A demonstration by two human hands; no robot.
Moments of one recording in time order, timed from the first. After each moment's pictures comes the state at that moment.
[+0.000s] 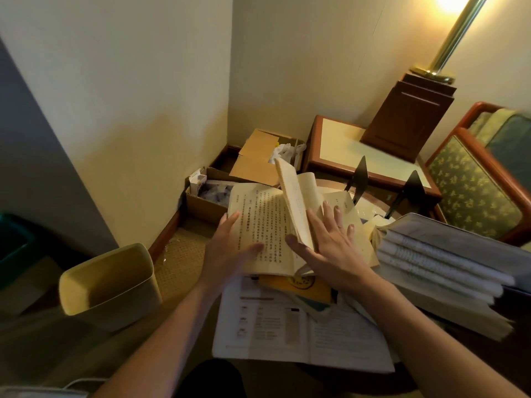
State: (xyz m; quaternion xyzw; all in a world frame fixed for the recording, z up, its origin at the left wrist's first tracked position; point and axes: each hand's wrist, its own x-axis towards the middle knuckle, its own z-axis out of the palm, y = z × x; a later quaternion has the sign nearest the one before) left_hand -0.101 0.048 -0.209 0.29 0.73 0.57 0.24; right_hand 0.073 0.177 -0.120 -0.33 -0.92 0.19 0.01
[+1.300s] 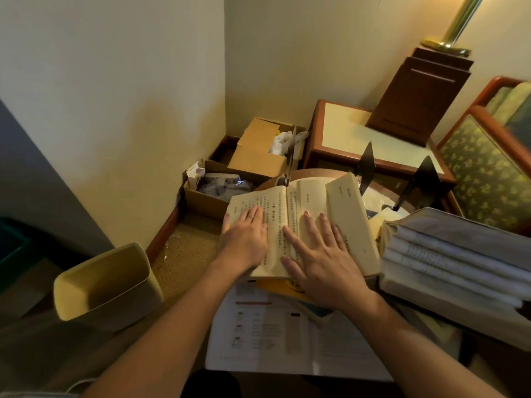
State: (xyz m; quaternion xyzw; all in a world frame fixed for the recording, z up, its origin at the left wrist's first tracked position) left_hand -0.103 0.115 -0.204 0.47 0.86 0.17 0.13; right_hand 0.072 0.185 -0.166 -0.28 -0.96 0.03 -0.06
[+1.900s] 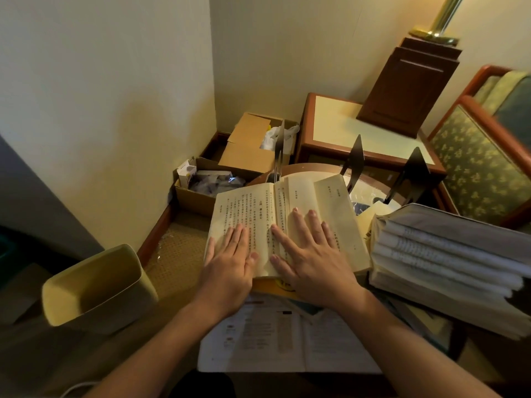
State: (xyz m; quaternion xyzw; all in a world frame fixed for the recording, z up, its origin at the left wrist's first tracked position) left_hand -0.072 0.057 -0.219 0.49 0.83 0.23 0.14; right_hand 0.076 0.185 -0.171 -0.28 -0.96 0.04 -0.05
